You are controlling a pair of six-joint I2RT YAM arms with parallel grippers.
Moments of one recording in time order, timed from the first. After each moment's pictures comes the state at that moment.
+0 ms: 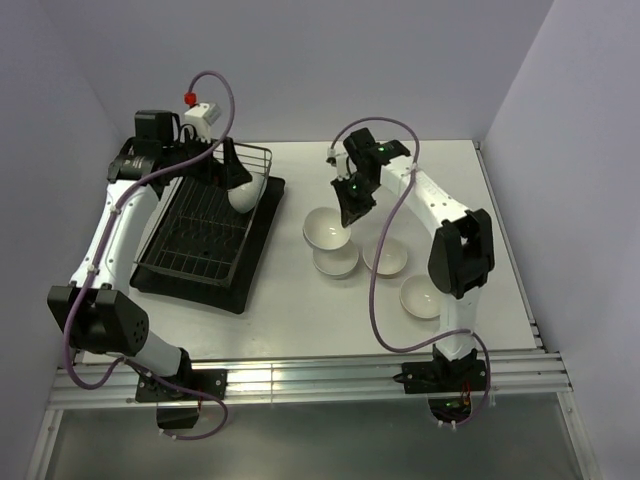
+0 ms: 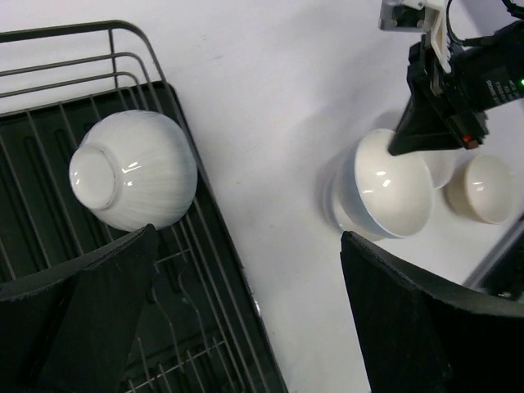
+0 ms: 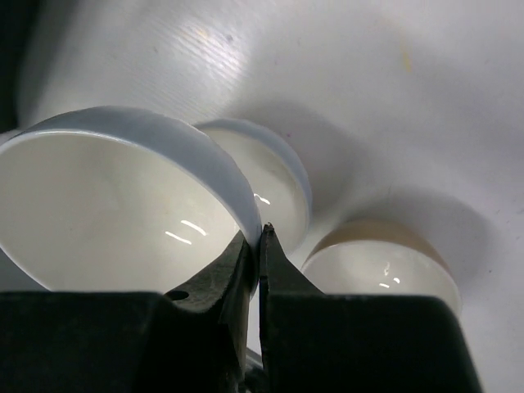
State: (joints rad) left arm -0.12 1.52 1.58 -0.68 0.60 0.03; right arm 0.44 1.97 1.80 -1.10 -0.28 0.01
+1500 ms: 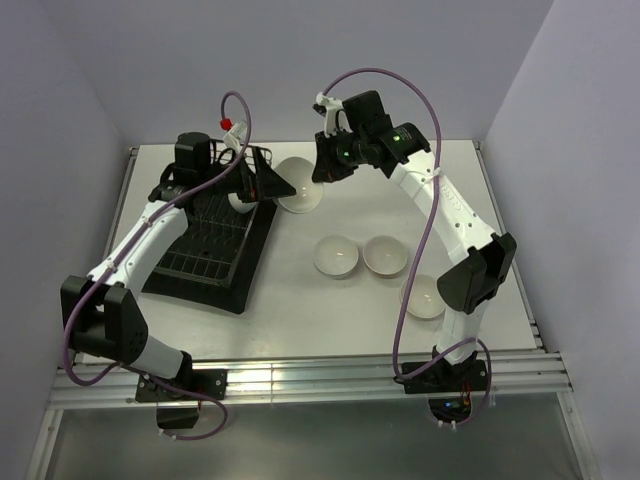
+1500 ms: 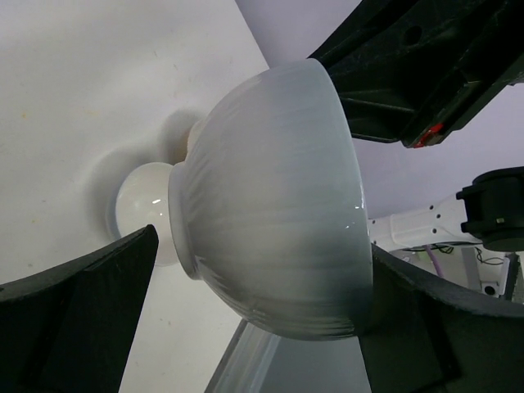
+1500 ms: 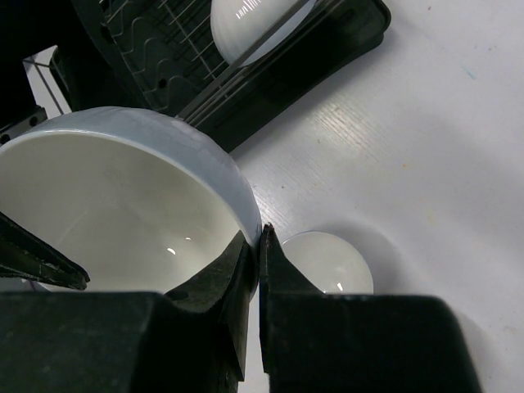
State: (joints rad) left arm -0.27 1.49 1.28 -0.18 0.90 -0.59; right arm 0.53 1.83 2.04 -0.92 -0.36 0.11
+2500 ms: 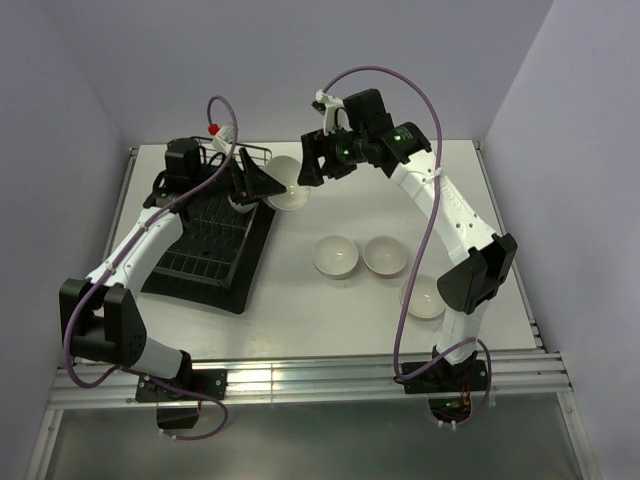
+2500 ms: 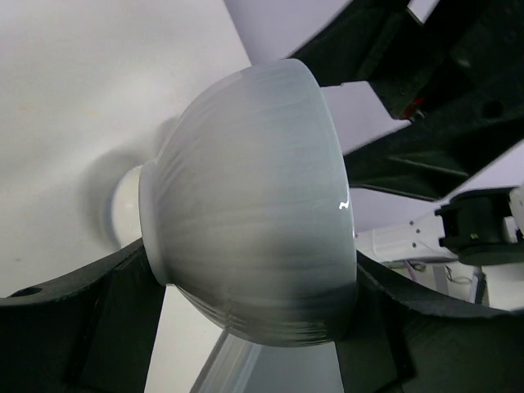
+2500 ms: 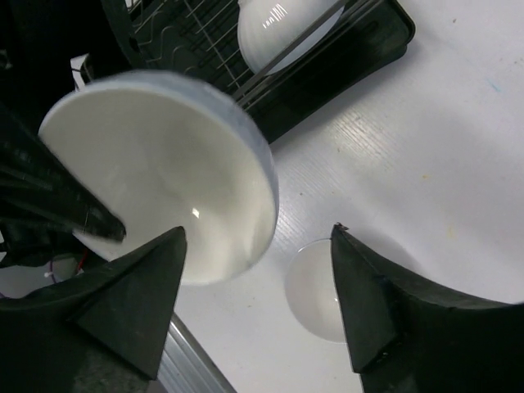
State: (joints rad) left arm -0.23 1.46 1.18 -0.03 0.93 -0.74; right arm 0.52 1.83 2.05 -0.91 -0.41 0.12
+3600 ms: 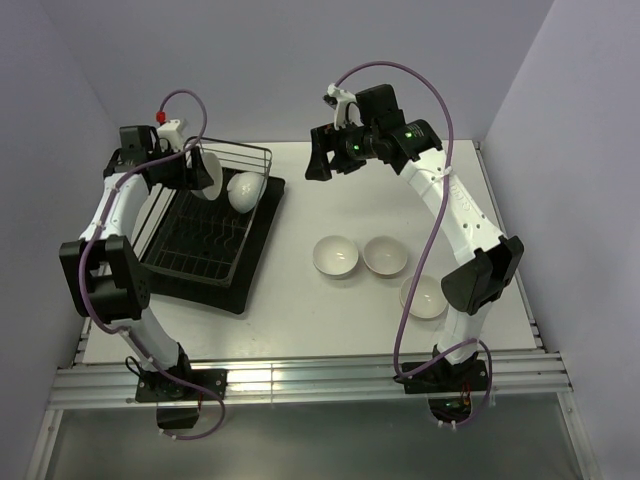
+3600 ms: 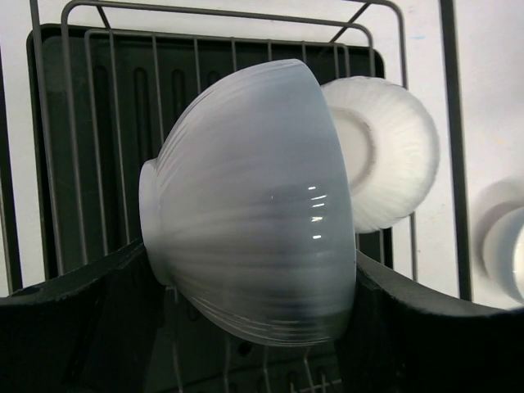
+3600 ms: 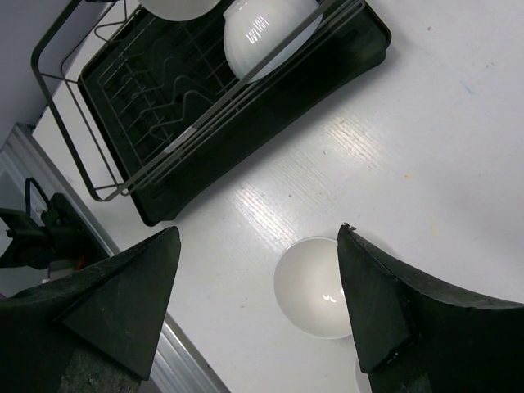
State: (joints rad) left arm 0.12 1.74 1.50 -0.50 0.51 0.08; right arm 0.47 1.81 2.05 -0.91 -0.43 0.12
